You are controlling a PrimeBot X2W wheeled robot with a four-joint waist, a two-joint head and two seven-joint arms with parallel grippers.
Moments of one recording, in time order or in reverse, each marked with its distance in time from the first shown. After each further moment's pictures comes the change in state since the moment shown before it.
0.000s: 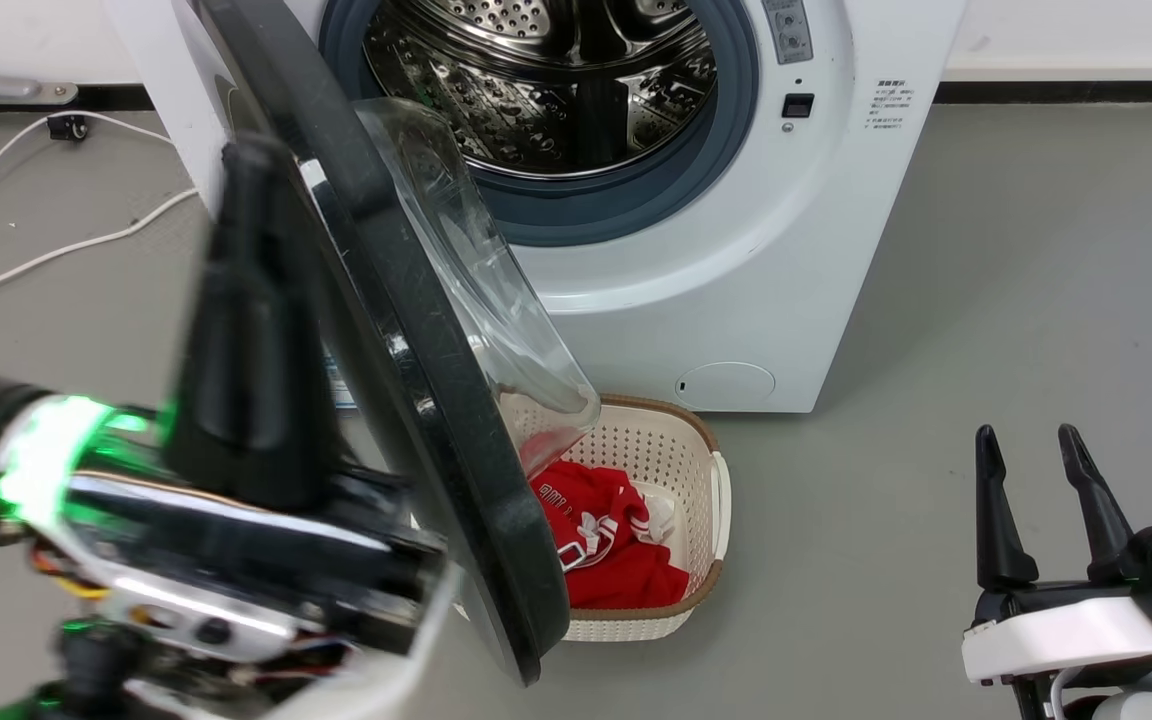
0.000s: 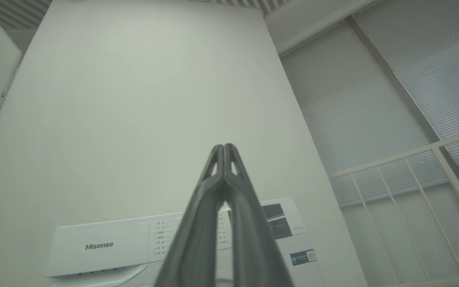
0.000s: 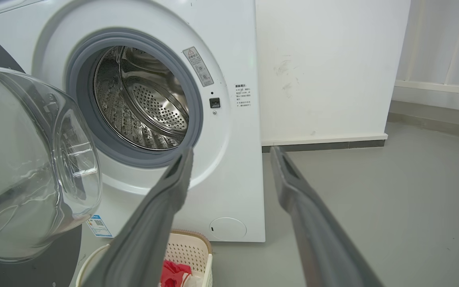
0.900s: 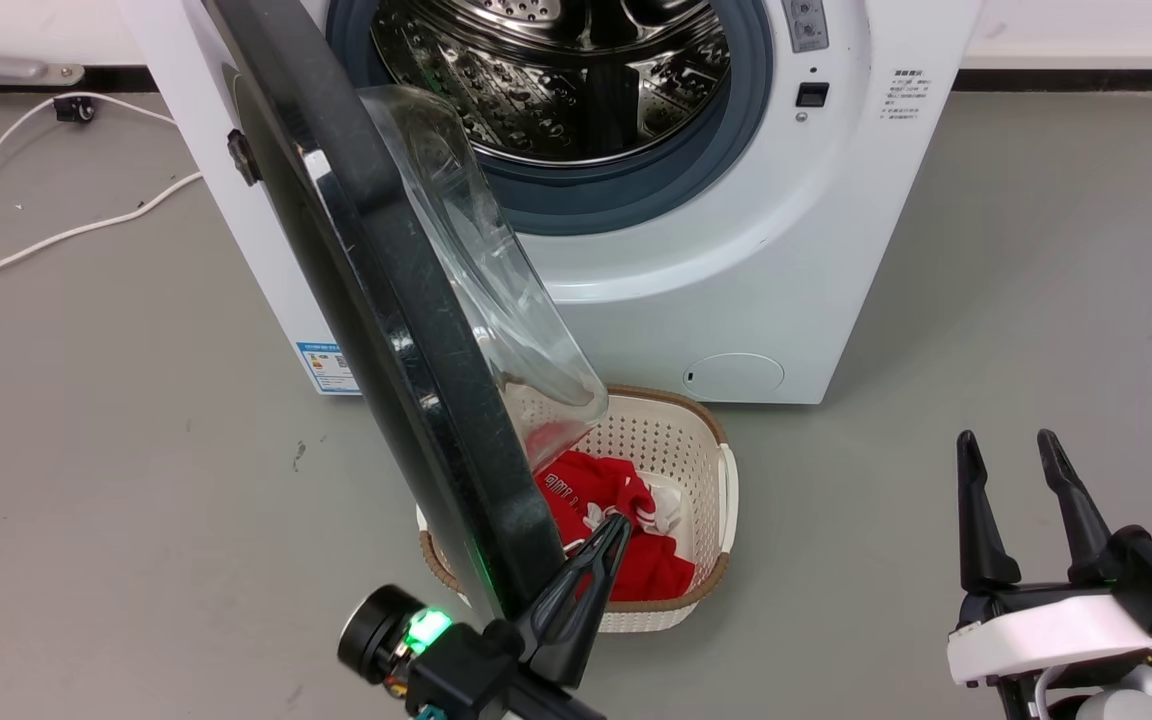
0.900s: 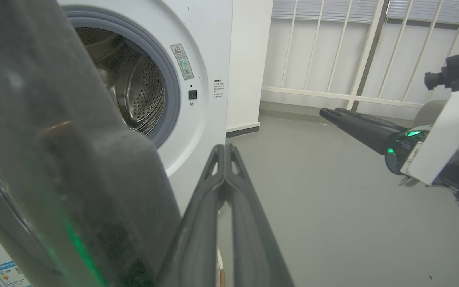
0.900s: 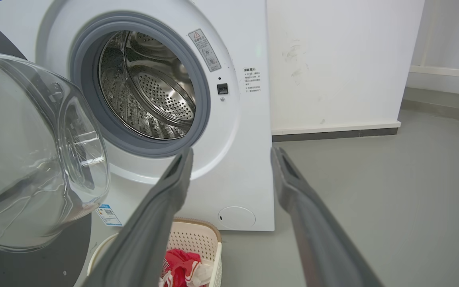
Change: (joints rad) left arm 0.283 0.071 -0.311 0.566 -0.152 -0.039 0.017; right arm -0.011 0.000 0.022 0.035 0.017 0.000 0.000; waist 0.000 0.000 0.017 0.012
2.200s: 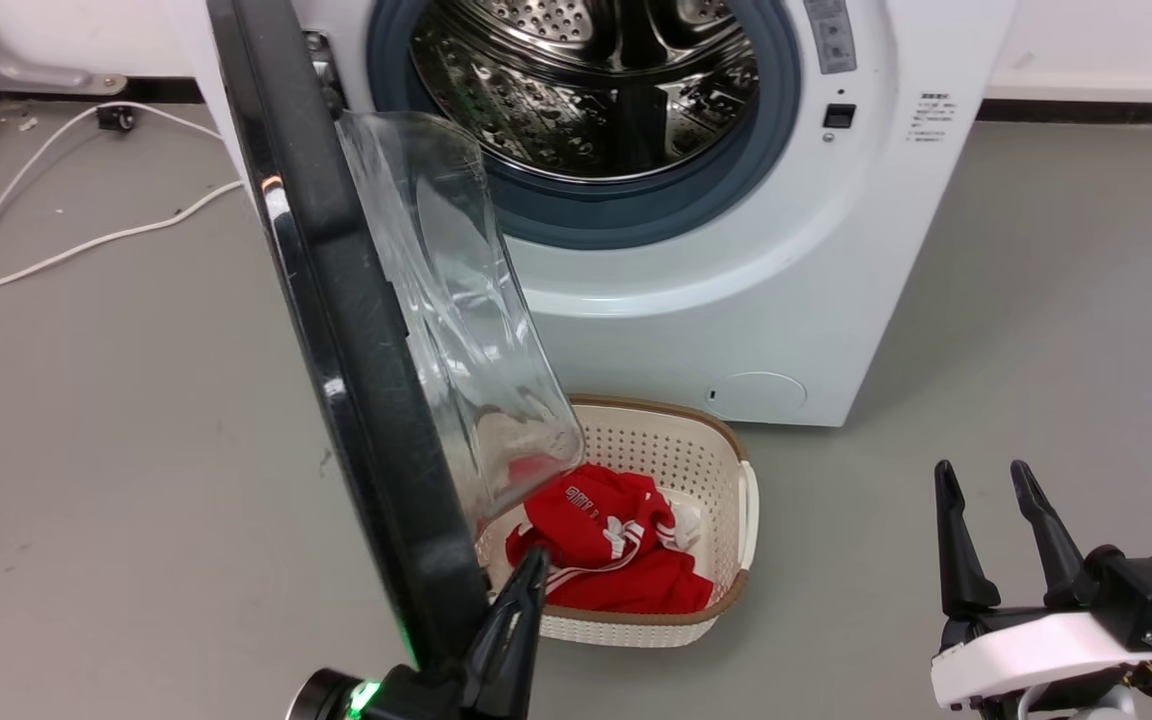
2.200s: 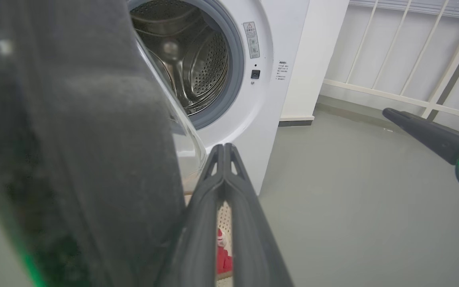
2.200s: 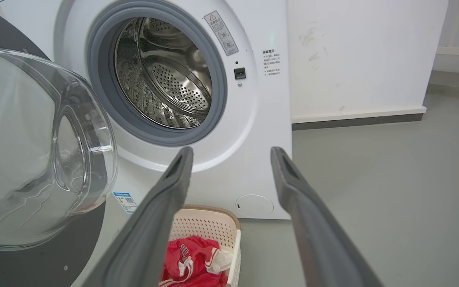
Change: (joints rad) left arm 0.085 -0.018 0.048 0.015 -0.027 0.192 0.015; right arm 0.010 0.000 0.029 0.057 0.043 0.000 0.000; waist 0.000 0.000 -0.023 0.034
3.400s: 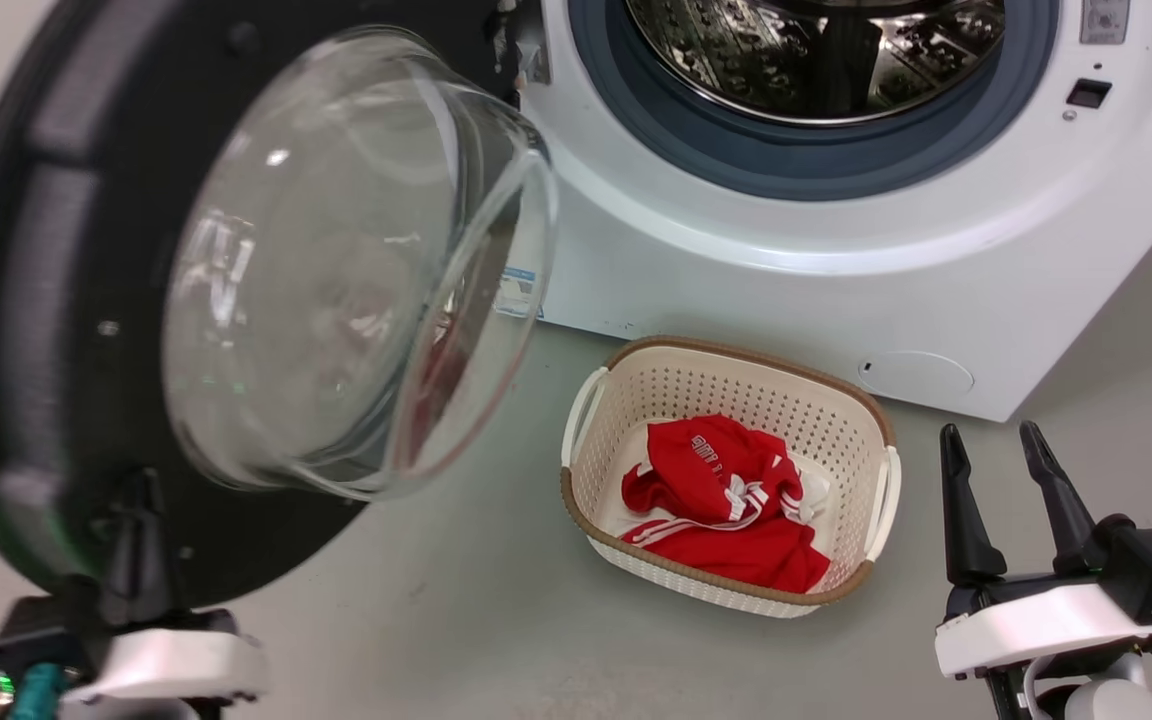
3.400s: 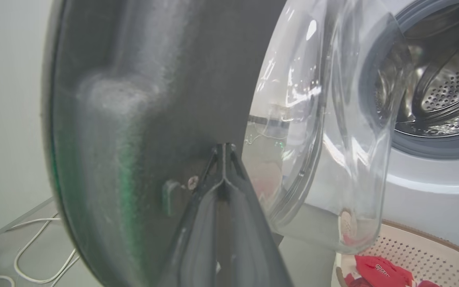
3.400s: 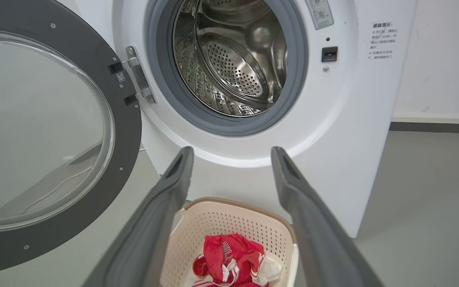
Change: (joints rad) left arm -0.046 0.141 0.404 0.043 -0.133 0.142 -0.025; right arm -0.021 0.000 -0.005 -0.054 -0.032 0.000 0.015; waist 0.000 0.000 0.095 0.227
